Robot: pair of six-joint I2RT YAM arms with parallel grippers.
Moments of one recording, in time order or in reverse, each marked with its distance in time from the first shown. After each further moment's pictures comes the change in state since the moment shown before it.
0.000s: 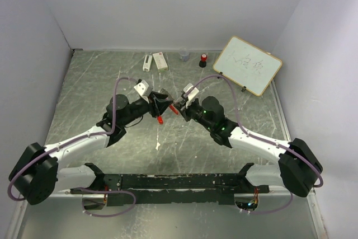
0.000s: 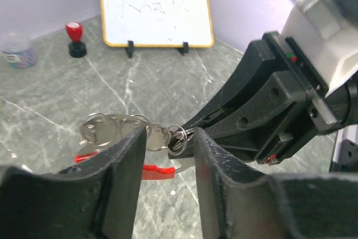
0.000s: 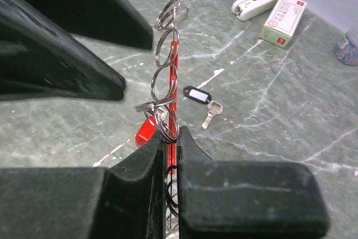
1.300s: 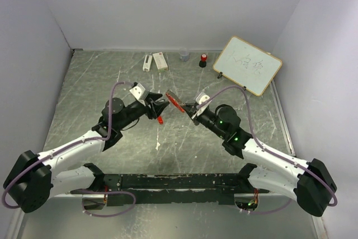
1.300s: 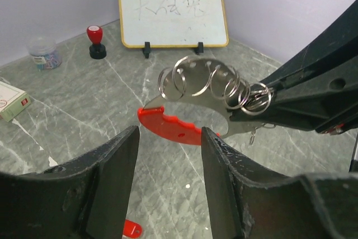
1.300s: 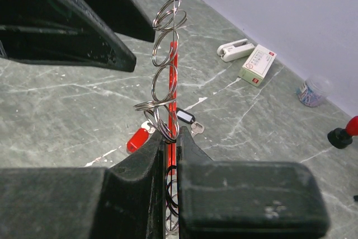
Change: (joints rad) left arm 0.000 -0.112 -0.041 -0.046 -0.072 0.052; right arm -0.012 -0.244 -0.134 0.056 -0.046 -0.130
